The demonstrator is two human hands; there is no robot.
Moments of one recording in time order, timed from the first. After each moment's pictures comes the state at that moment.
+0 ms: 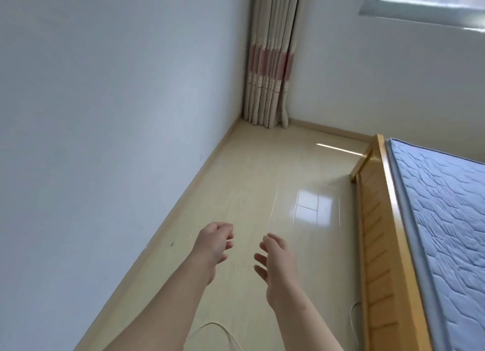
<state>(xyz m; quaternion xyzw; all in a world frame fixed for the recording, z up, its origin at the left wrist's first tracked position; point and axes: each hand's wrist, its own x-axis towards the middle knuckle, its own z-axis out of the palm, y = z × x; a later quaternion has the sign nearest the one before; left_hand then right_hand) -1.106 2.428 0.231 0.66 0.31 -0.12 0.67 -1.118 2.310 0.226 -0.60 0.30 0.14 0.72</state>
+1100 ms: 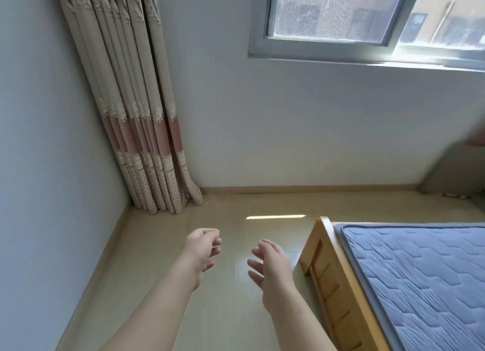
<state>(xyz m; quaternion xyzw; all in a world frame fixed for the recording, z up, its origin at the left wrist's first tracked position) -0.263 2.142 0.256 0.70 0.16 -0.21 0.66 -0.326 2.026 0.256 -0.54 0.38 -0.02 0.75</state>
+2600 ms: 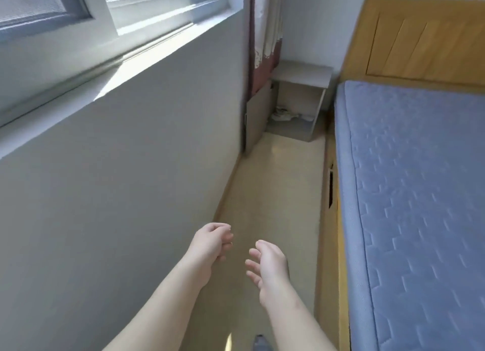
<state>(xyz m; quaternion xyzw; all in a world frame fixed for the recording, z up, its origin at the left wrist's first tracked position) 0.392 1.309 0.246 0.69 -0.28 -0.57 0.35 0.279 1.326 0.217 -0.15 0.65 -0.40 0.63</state>
